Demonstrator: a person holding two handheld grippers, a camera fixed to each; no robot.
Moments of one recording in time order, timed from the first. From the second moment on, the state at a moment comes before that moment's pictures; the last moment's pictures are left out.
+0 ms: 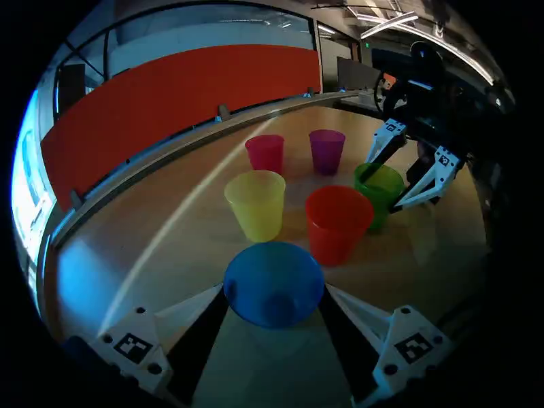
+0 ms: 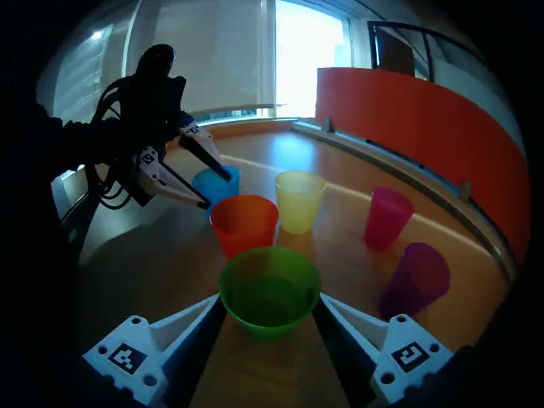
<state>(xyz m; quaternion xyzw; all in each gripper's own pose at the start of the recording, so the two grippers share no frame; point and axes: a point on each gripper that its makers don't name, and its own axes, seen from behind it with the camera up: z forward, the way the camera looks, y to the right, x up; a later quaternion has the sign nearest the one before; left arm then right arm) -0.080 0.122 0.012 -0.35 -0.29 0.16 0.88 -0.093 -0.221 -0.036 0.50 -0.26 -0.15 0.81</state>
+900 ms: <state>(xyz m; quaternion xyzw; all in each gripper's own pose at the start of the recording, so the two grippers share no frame) -0.100 0.110 0.002 -0.34 -0.32 0.19 0.86 -0.104 -0.211 -0.037 0.48 -0.27 -0.16 0.82</state>
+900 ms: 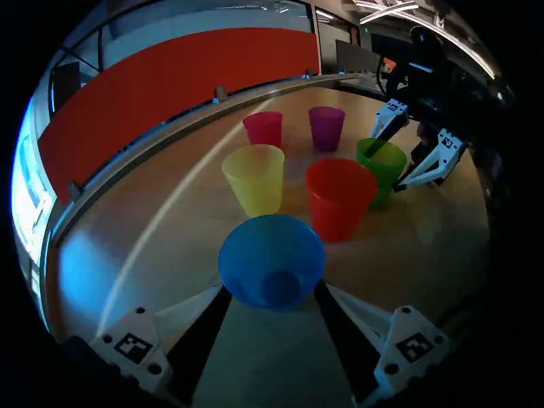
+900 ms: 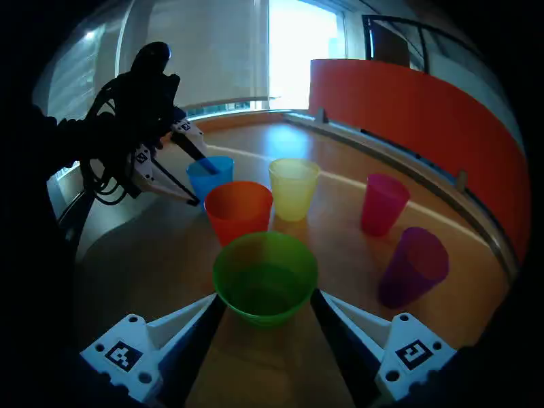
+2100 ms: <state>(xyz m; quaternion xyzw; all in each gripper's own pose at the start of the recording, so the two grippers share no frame) -0.085 0.076 -0.038 -0.30 -0.32 0.21 0.87 -0.083 -0.153 -0.074 0.45 -0.27 -0.17 0.84</state>
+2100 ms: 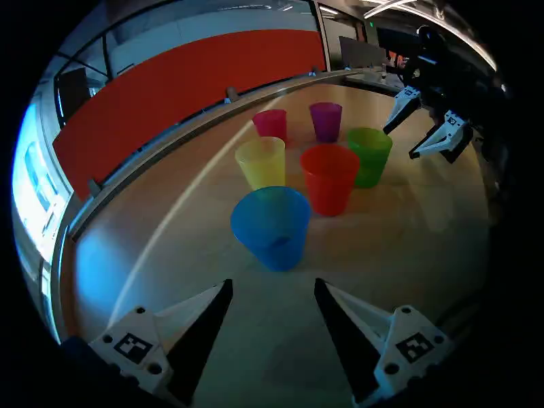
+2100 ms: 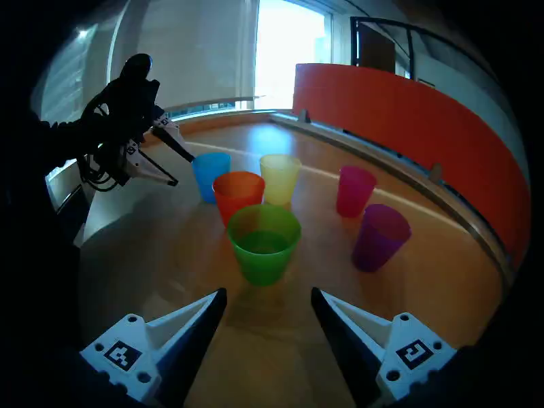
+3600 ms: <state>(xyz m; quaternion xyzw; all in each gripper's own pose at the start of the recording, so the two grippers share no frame) -0.020 0.041 -0.020 -0.19 -0.24 0.11 0.95 -0.026 -0.119 -0.053 0.32 -0.23 -0.12 0.91</state>
